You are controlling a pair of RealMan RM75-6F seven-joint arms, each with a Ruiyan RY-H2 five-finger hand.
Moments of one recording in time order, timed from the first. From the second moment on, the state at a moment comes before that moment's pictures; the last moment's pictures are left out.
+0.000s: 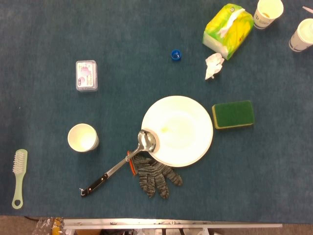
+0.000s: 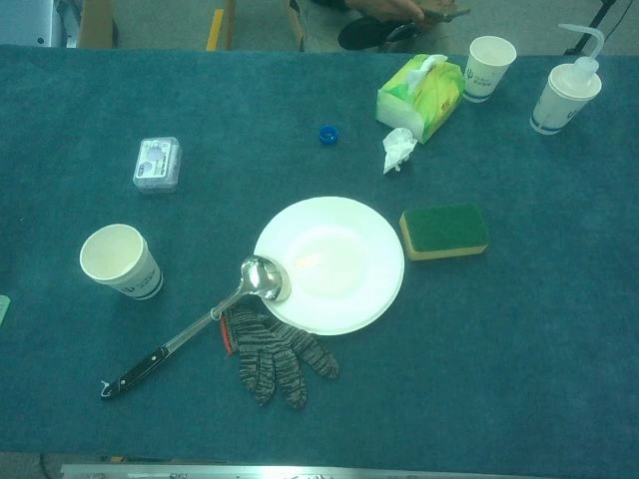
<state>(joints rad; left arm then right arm) -0.09 -1.06 -0.05 -1.74 1.46 1.48 0.15 0.07 -1.12 0.07 -1.59 -1.48 1.48 -0.02</state>
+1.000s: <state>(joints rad) -0.10 -1.03 -0.05 -1.76 1.47 1.47 0.15 0.15 -1.08 0.09 -1.71 -1.50 1.38 -0.06</state>
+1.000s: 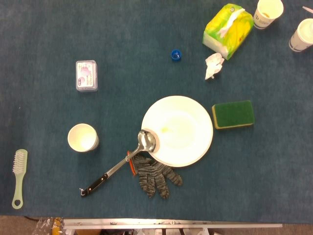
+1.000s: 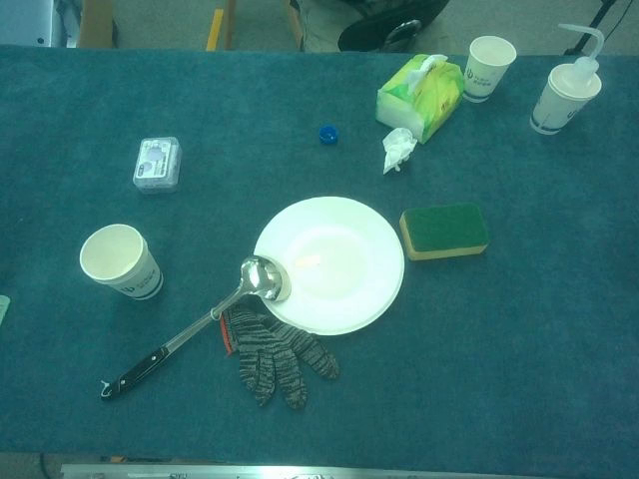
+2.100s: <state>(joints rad) -0.08 -1.05 -0.03 -1.65 1.49 1.48 0.00 0.47 -1.26 0.12 -1.80 -1.12 1.00 -0.57</state>
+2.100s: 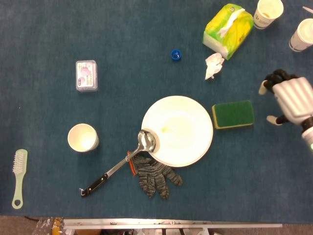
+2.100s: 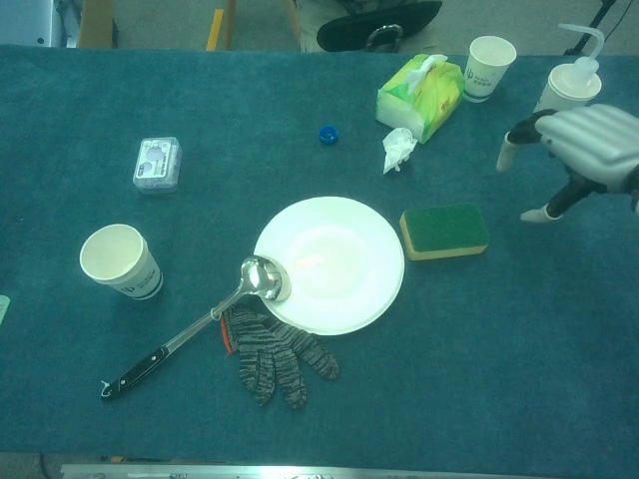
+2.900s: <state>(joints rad) -0.09 -1.07 -0.02 -1.57 1.50 1.45 -0.08 0.56 -1.48 0.06 -1.70 -0.91 1.07 -0.77</state>
